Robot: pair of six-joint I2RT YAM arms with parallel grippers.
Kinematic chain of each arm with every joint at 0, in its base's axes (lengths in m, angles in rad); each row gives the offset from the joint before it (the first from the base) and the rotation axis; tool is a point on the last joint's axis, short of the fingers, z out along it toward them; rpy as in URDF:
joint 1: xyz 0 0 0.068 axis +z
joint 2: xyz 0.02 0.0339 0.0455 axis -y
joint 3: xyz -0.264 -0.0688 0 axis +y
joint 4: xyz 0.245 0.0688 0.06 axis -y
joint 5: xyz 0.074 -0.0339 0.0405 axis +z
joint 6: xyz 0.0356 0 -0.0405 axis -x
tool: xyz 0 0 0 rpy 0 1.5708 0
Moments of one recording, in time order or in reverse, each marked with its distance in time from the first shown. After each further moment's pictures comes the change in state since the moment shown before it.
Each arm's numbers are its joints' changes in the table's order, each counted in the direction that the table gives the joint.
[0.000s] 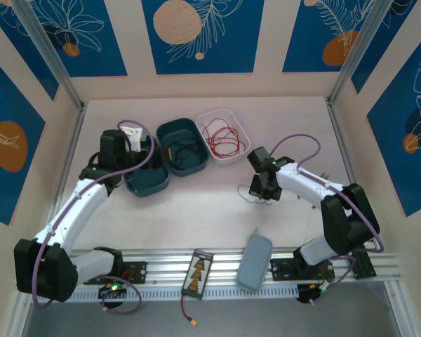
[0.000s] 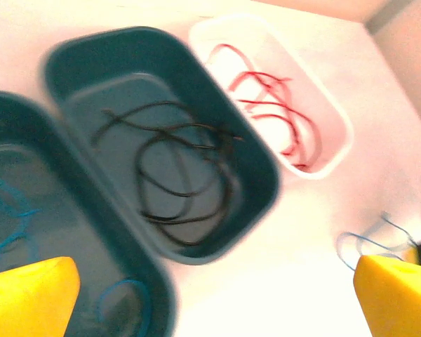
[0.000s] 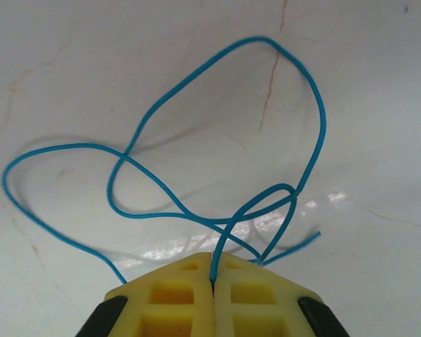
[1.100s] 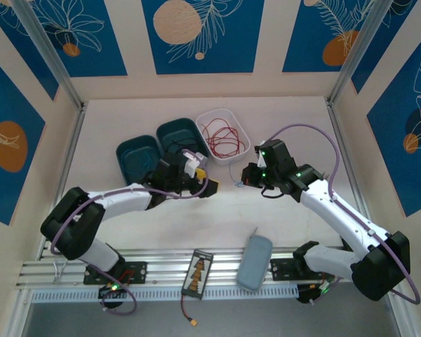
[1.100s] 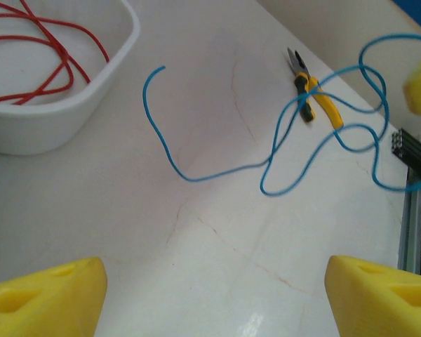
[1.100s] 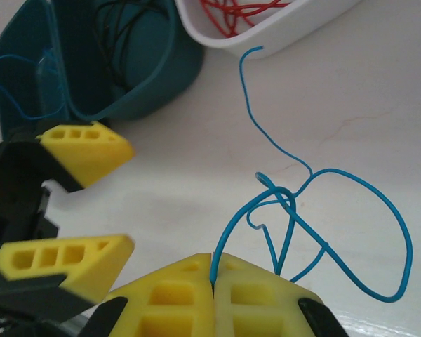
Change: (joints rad) left arm -0.420 -0.363 0.179 0.655 -0.081 0.008; right arm 0.061 0.356 -0.031 0.153 0.301 0.146
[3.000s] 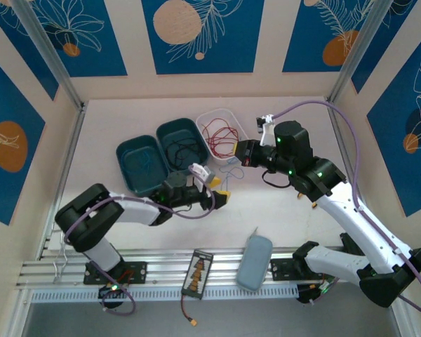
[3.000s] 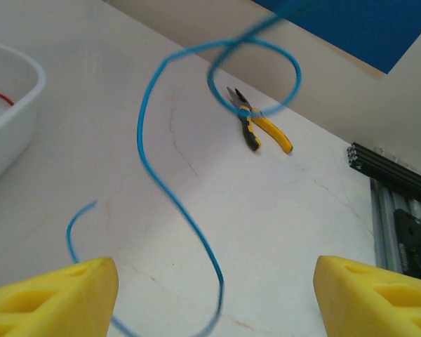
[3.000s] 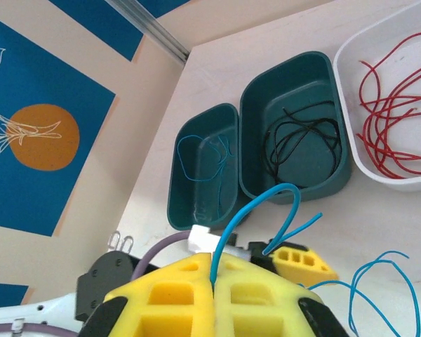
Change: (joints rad) left arm -0.148 -0.125 0.136 0.507 0.075 -0.008; right arm 0.085 0.070 -0.276 0.062 0.017 -0.012
